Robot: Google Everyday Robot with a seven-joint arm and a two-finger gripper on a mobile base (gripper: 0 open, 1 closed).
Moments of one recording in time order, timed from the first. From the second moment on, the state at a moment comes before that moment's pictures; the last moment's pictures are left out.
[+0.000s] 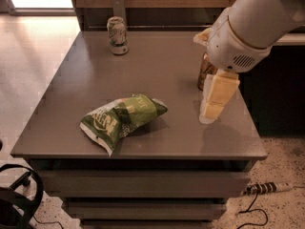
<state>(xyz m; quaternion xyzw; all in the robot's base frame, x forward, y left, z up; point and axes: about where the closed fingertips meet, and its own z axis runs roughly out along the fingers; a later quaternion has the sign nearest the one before) 0.481 -0.109 0.949 -0.69 0.69 -0.02 0.23</state>
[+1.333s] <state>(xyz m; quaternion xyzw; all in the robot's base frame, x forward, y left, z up) 0.521 -0.025 0.886 -0.74 0.65 0.02 0.17</state>
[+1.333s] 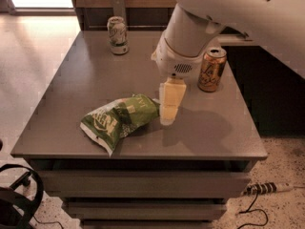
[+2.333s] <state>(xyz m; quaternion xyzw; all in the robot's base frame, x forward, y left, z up) 0.505 0.030 0.847 -0.75 0.62 0.10 0.20</state>
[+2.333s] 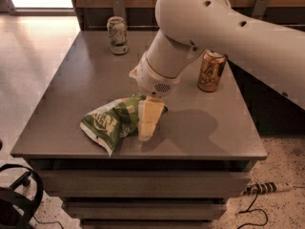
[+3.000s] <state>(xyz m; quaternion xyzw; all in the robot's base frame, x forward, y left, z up) 0.498 0.042 0.834 -0.75 0.61 0.12 0.21</state>
